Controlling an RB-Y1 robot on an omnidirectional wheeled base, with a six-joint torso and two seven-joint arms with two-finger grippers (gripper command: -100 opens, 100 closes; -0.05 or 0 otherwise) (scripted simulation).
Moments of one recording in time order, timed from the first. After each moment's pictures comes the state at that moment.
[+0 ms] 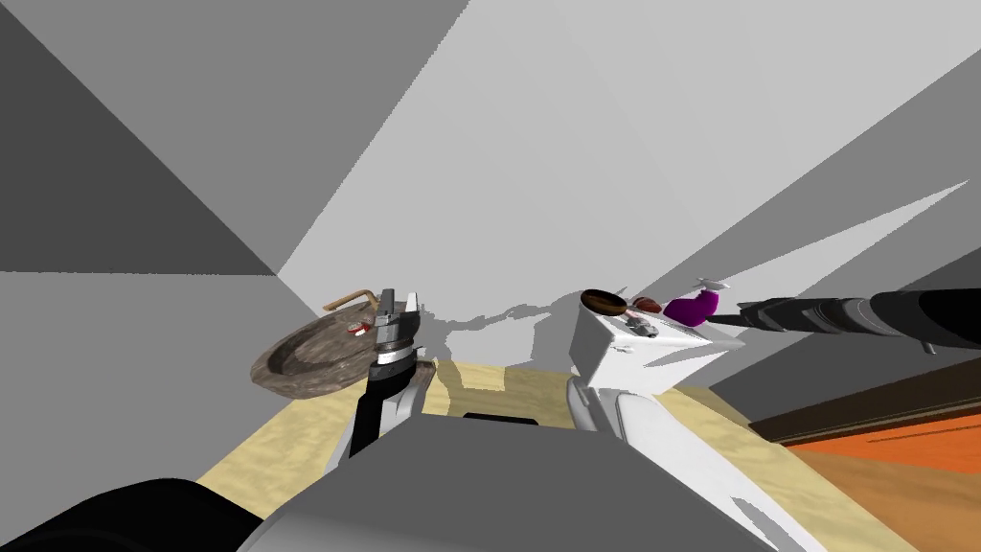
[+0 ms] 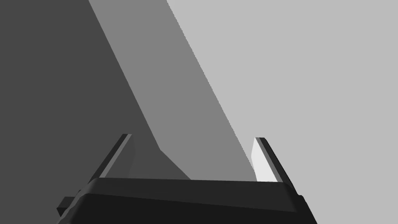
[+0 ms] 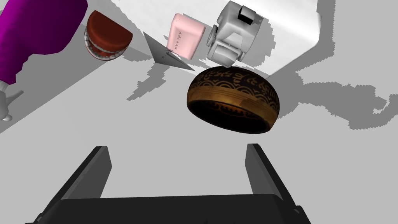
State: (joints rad) left arm 0.51 -0.03 0.03 -2.32 0.03 -0.61 -0.06; right arm -0.10 -1.75 0.29 -0.73 0.69 -0.99 -0.20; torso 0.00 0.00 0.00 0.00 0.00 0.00
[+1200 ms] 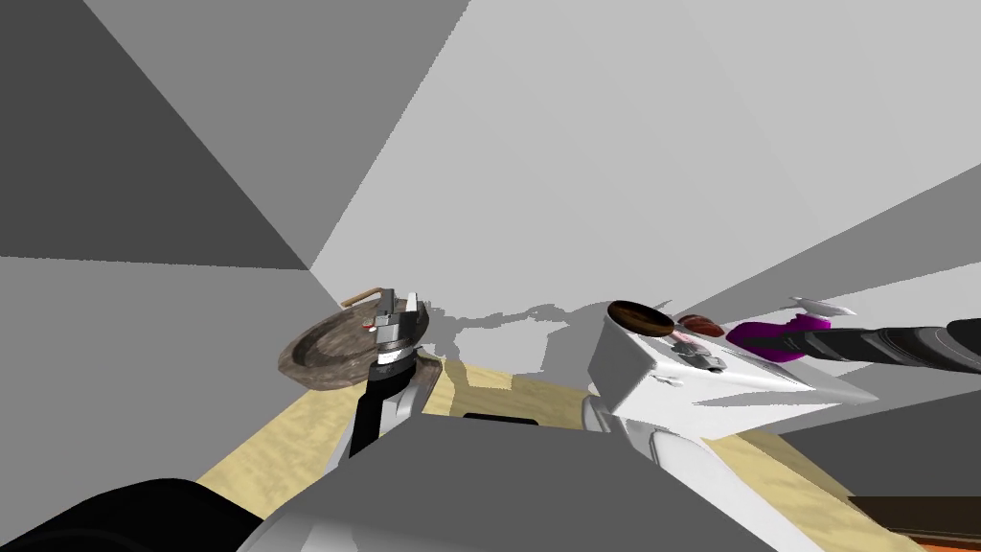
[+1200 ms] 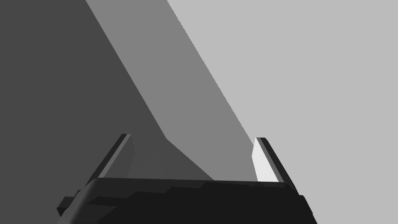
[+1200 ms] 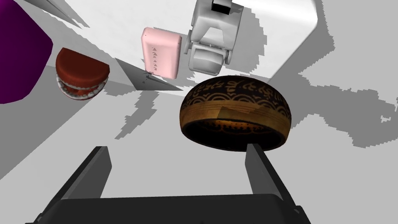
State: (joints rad) left arm 0.51 -0.03 0.03 -2.32 0.03 -0.61 -0.06; right arm -0.16 -1.76 0.52 -0.60 0.64 -1.06 -0.37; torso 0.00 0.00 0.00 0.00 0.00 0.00
